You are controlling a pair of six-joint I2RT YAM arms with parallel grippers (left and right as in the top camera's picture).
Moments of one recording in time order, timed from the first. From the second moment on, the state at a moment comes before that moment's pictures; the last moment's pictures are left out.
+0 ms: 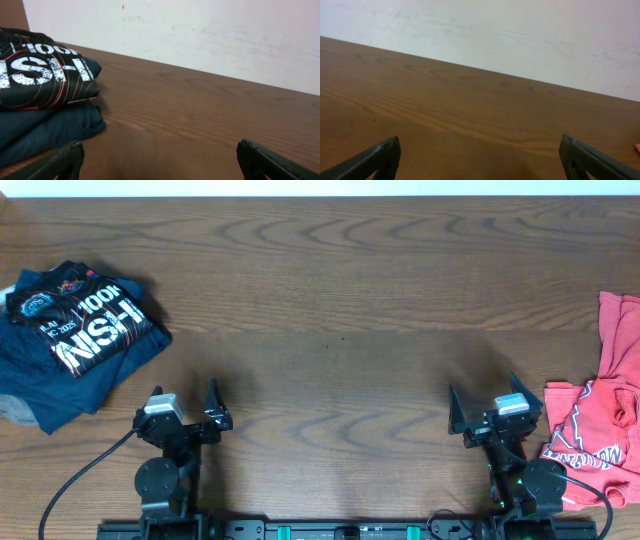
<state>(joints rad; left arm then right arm) 0.07 0.01 0.03 -0.13 0.02 -0.20 0.04 0.01 0.01 -0.06 -0.14 -0.12</state>
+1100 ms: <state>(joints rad) 0.07 0.06 0.05 -0.17 0.04 -0.22 0.04 0.01 0.05 -0.17 -0.06 -0.04</state>
